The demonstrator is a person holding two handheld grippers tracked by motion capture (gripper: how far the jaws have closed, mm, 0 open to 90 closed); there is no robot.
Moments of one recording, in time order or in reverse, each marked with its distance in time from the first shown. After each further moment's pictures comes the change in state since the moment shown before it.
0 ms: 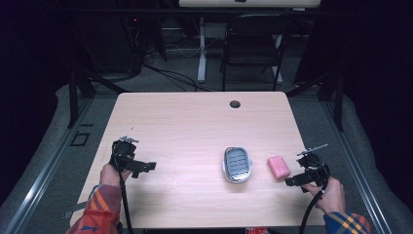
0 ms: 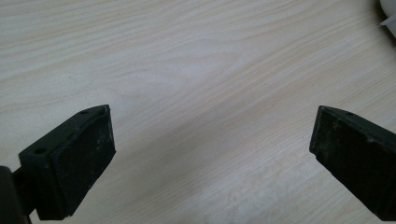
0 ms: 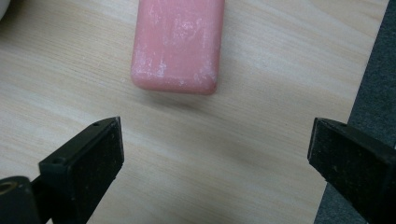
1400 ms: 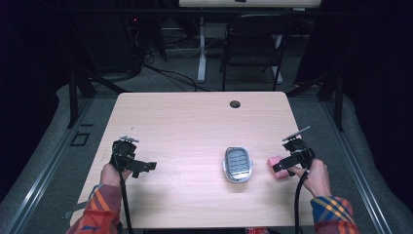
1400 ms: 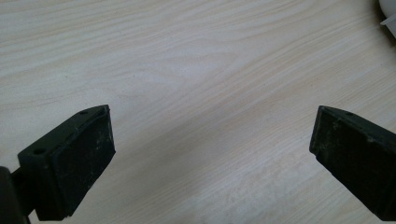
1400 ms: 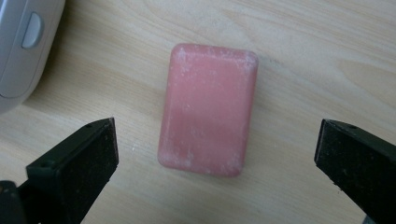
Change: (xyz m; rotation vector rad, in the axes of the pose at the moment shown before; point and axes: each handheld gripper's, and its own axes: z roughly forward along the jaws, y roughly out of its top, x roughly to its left) left arm 0.001 0.001 0.001 0.001 -0.006 -0.007; right arm 0.010 0.059 0.016 0.068 0.051 -0.017
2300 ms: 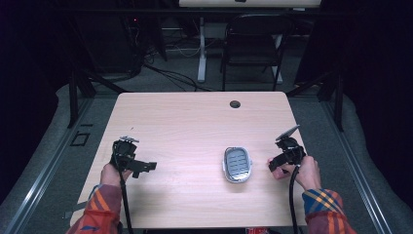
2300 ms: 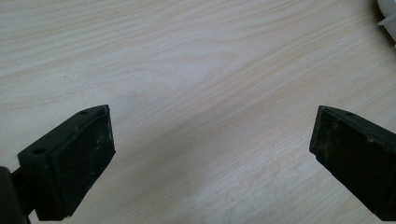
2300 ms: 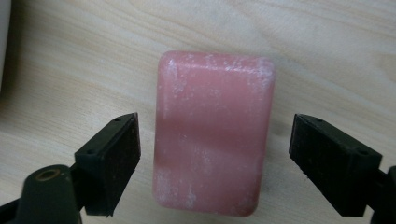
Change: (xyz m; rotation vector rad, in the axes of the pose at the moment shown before) left arm 0.000 0.000 0.000 0.006 -0.003 0.003; right arm -0.001 0.019 0.030 0.119 0.004 0.053
